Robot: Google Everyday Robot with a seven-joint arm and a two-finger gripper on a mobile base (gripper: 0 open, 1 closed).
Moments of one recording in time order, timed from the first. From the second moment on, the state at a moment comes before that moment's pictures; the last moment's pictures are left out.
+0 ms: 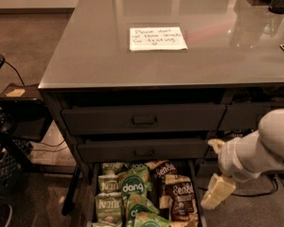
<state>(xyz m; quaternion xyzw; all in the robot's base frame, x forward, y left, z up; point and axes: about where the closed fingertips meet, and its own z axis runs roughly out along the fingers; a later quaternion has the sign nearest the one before) 0.400 -0.189 0.673 -0.57 0.79 0.11 0.18</state>
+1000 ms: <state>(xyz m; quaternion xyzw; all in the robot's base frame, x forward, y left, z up) 0.409 -0.191 0.597 -0.61 0.76 0.11 0.19</state>
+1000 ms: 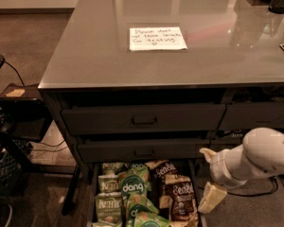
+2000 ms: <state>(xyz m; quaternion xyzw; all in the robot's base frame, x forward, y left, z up) 0.444 -0.200 0.392 -0.63 0.73 0.19 0.19</state>
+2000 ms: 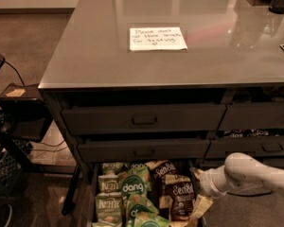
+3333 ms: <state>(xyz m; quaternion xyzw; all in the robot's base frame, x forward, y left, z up) 0.470 -0.195 0.302 -0.66 0.70 0.18 0.19</state>
